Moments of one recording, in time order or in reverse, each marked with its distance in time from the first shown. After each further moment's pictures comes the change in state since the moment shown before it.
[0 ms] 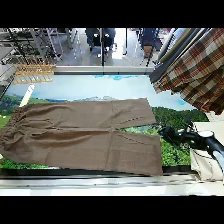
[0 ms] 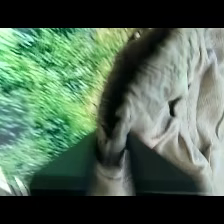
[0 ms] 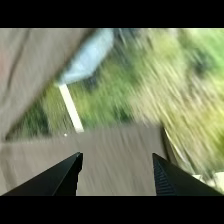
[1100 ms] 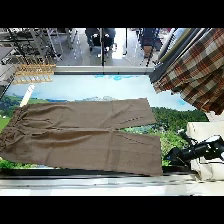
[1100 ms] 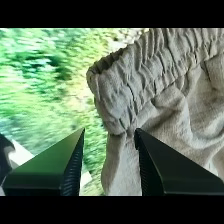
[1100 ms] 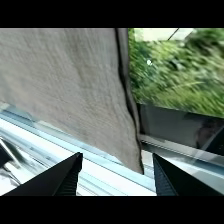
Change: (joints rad) left arm 0.004 -0.026 0.000 0.148 0.056 -0.011; right arm -0.201 -0.039 -0.014 -0.418 0.625 -0.101
